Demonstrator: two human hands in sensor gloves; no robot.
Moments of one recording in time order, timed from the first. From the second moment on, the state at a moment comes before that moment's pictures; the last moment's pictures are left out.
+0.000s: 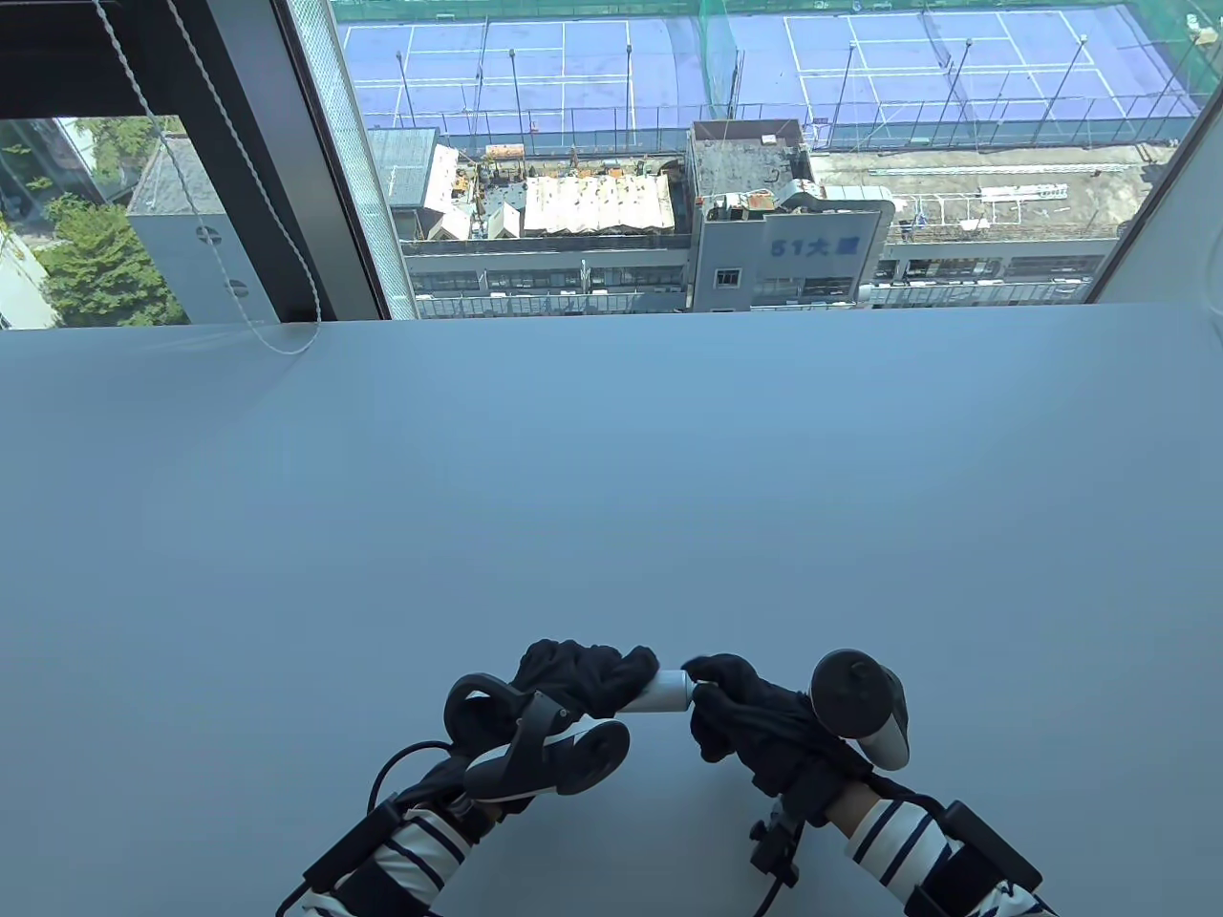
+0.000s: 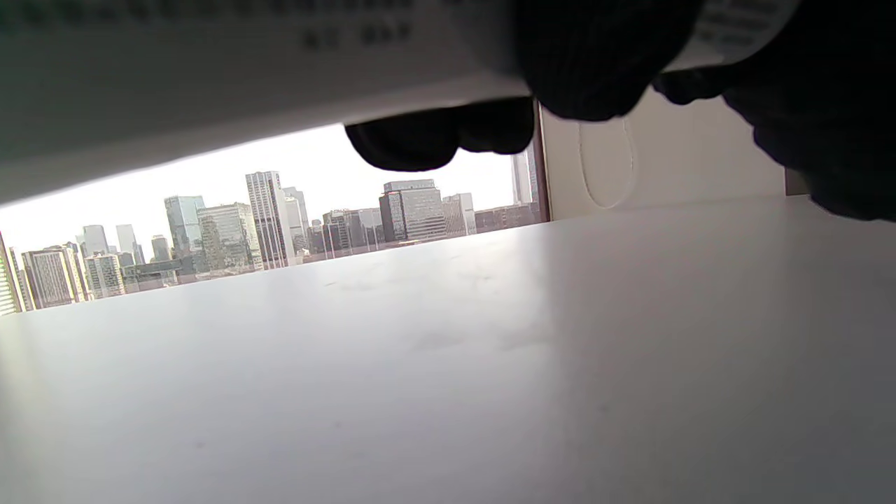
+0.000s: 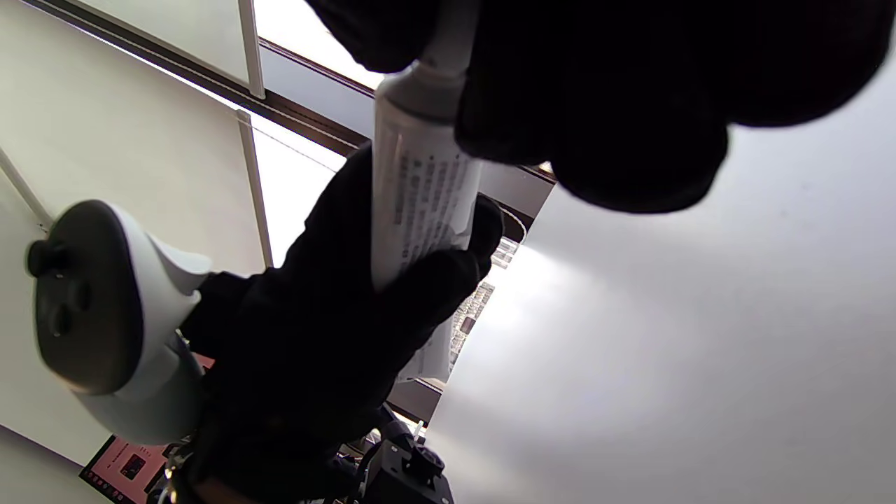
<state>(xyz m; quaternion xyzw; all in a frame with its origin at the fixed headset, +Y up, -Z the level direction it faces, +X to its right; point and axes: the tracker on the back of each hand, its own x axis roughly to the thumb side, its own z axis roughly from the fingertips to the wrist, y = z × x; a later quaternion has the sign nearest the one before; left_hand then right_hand) -0.092 -0.713 -0.219 0.06 -0.30 -0.03 0.95 0.132 -0.757 -0.233 0.27 0.09 0.79 0.54</state>
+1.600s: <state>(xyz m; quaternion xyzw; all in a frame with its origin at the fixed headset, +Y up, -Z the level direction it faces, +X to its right) -0.097 -0.710 -0.221 0.06 -0.31 -0.02 0.95 0.135 -0.747 -0.227 0.29 0.01 0.84 0.46</state>
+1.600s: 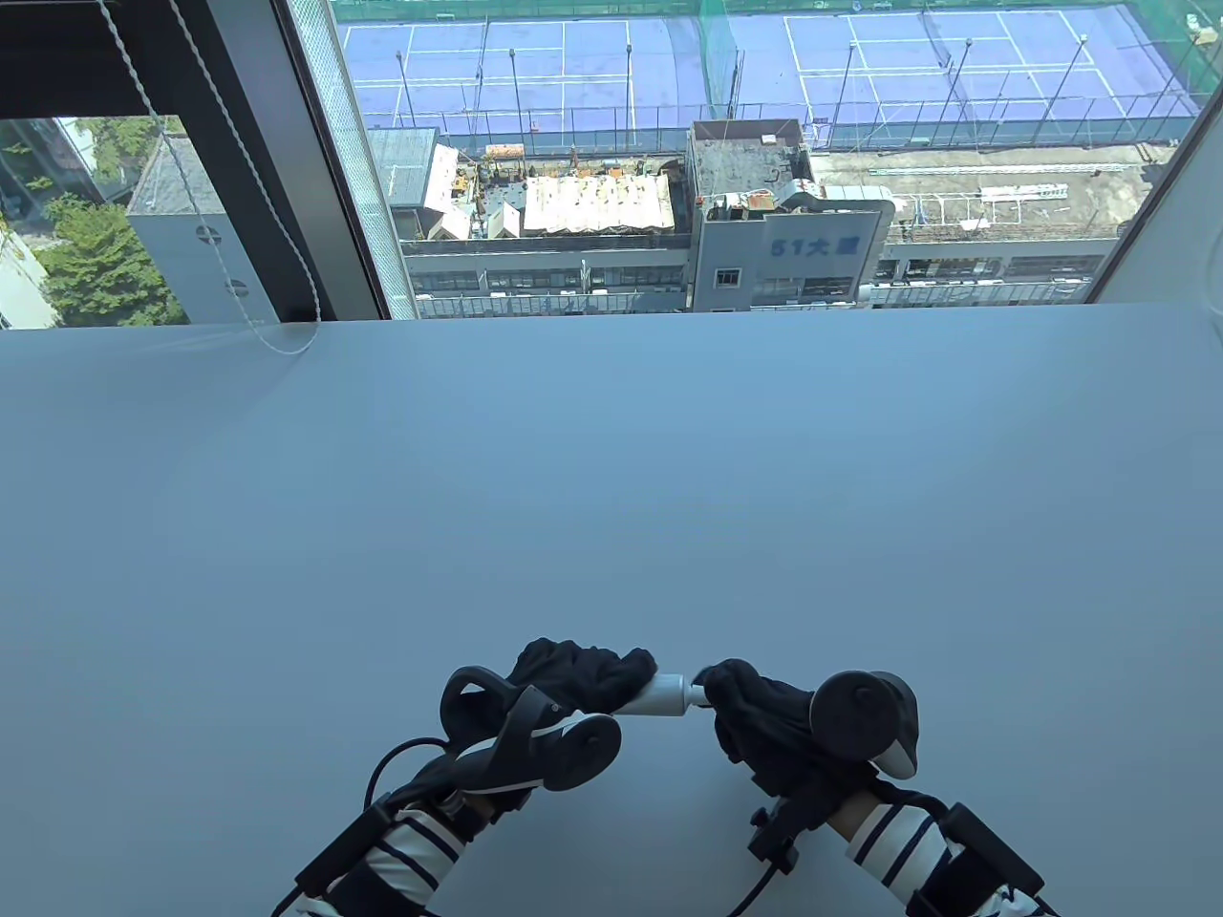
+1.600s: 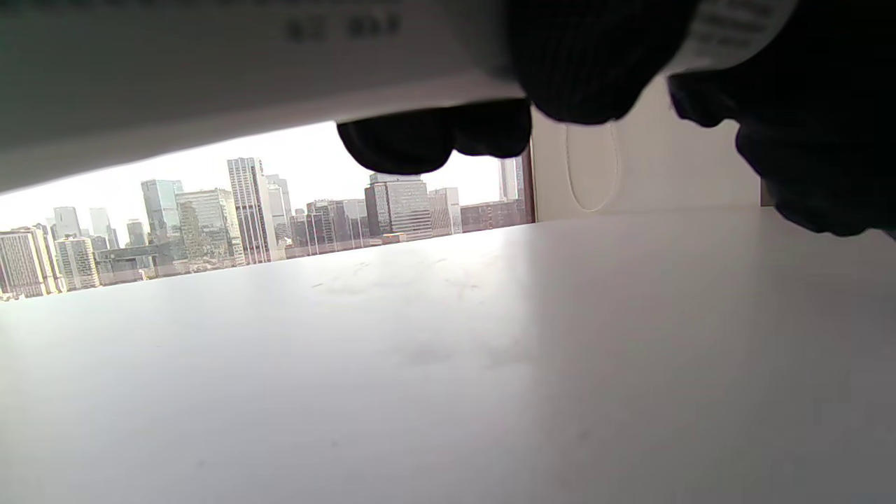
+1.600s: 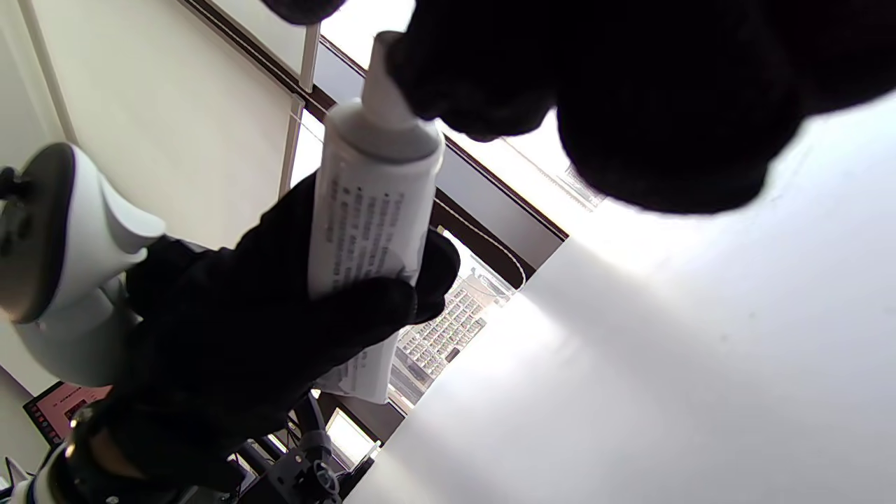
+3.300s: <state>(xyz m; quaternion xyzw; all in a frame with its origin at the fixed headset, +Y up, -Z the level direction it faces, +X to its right) -0.091 -0.707 -0.216 0.08 -0.32 -0.02 0.94 0.126 -0.732 -0.218 0.31 -0.06 0.86 0.39</state>
